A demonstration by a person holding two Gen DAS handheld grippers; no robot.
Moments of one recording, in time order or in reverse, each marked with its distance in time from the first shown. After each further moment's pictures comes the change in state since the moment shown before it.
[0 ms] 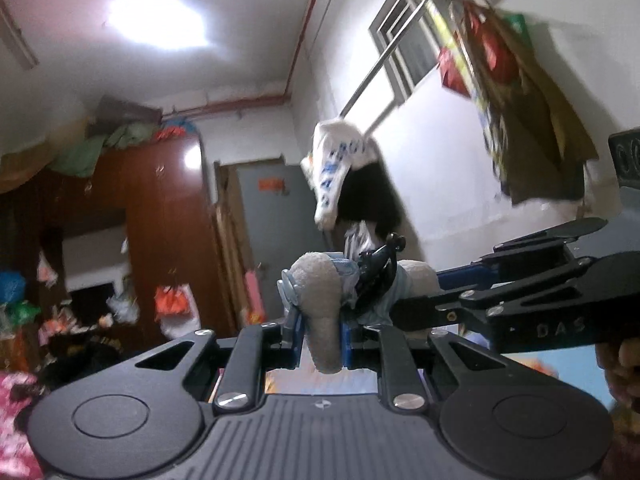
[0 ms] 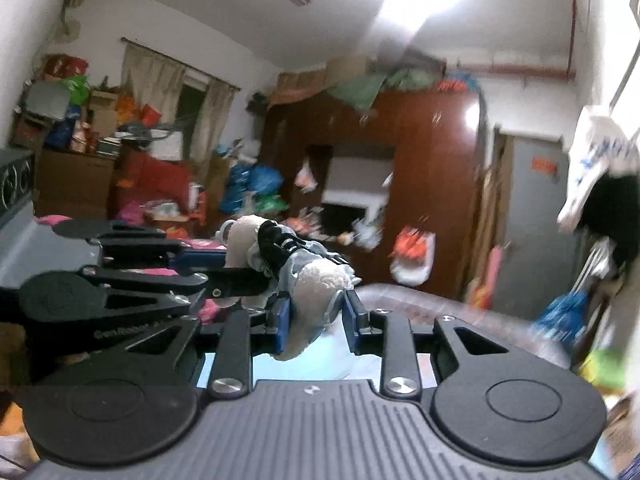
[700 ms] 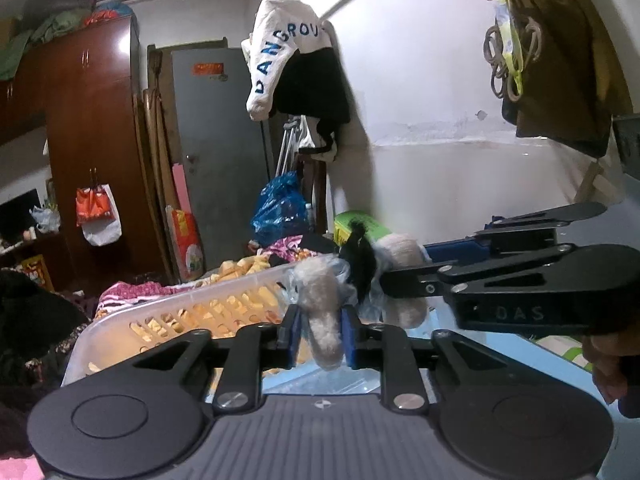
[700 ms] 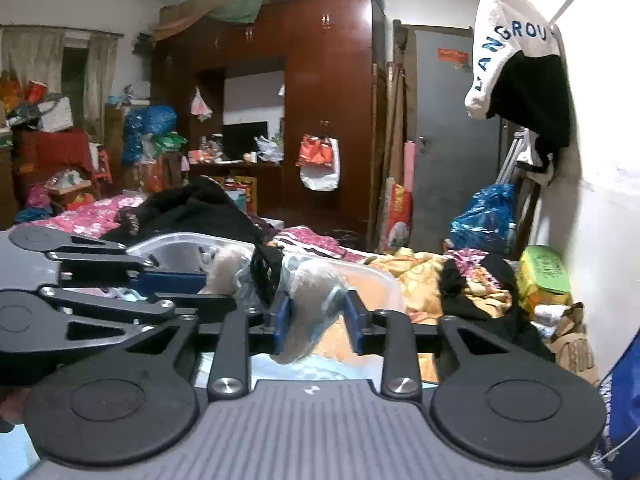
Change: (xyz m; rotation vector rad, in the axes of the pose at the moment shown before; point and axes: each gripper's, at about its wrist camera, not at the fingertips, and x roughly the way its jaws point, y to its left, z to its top) left arm 0.224 -0.048 -0.004 -0.071 0.368 -0.192; right arm 0.108 -0.148 -0.028 0.218 0.301 -0.211
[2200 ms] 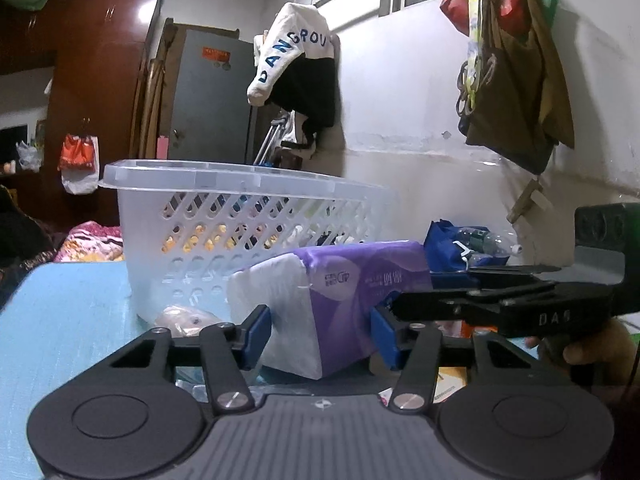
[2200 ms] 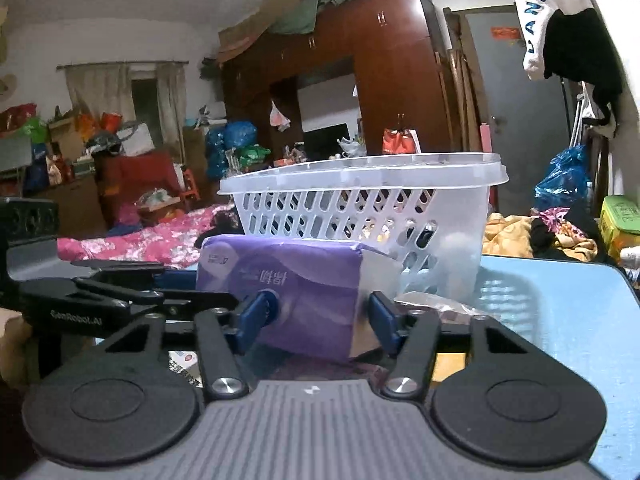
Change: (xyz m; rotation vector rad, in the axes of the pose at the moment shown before) left arm -0.103 0.019 -0.141 -0.188 -0.051 -0.145; right arm -0.071 0.013 -0.114 0.099 -0.050 0.311
